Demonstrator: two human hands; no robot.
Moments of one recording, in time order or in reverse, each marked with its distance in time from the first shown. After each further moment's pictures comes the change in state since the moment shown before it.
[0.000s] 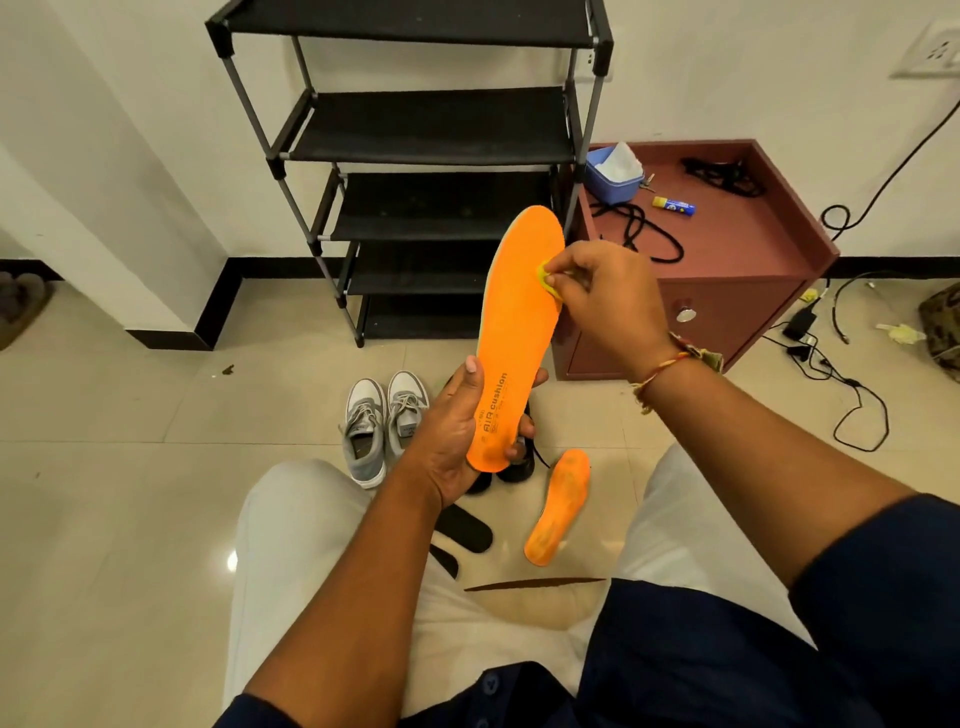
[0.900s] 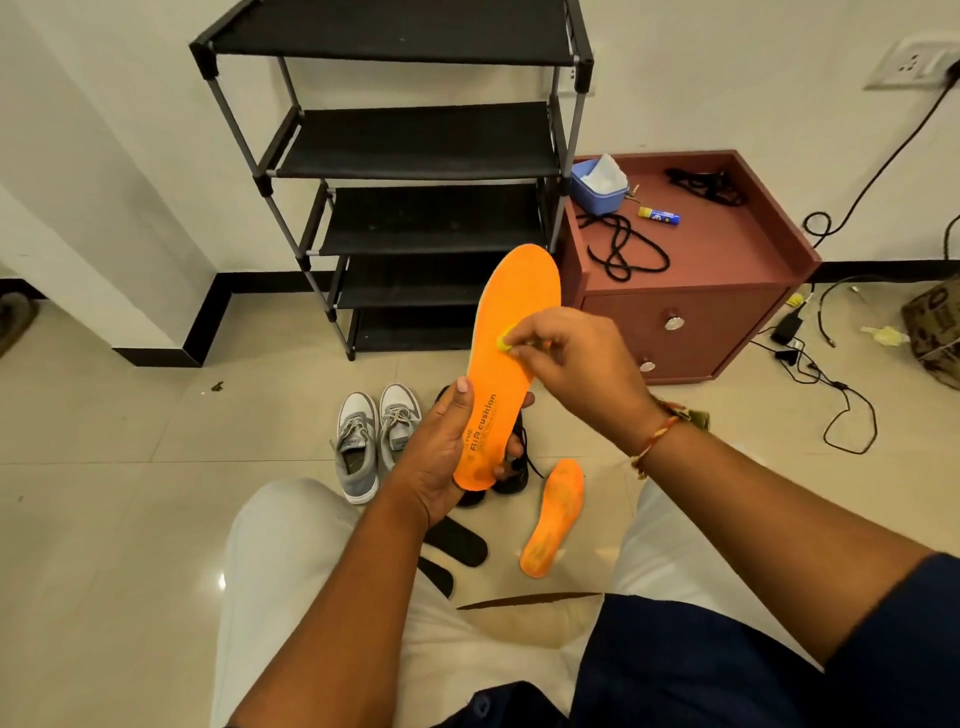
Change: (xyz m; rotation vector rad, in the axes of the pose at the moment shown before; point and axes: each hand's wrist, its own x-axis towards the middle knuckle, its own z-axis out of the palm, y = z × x) left_hand 0.001 -0.001 -0.003 0.057 0.017 -0.035; right_hand -0.041 -0.008 0.004 0.085 -0.153 -0.130
